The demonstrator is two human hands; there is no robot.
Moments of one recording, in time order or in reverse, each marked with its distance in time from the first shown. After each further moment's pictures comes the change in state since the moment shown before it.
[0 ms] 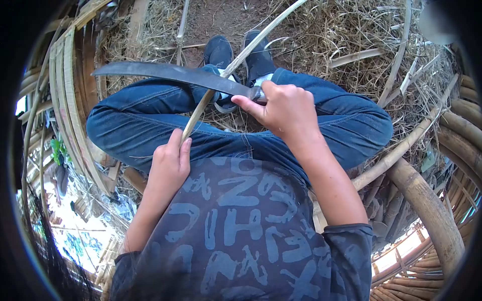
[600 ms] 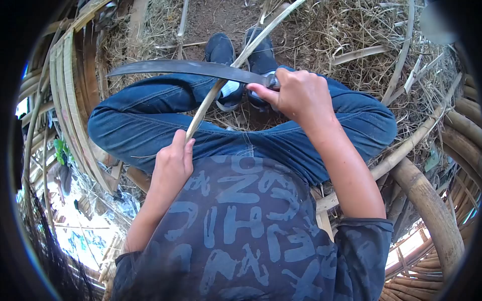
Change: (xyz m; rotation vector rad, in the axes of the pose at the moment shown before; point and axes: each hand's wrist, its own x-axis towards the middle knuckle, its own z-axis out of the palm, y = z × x) left_hand 0.000 0.003 0.002 0.102 0.004 0.026; right_hand 0.016 0.032 -0.005 -0.122 -0.058 -0.010
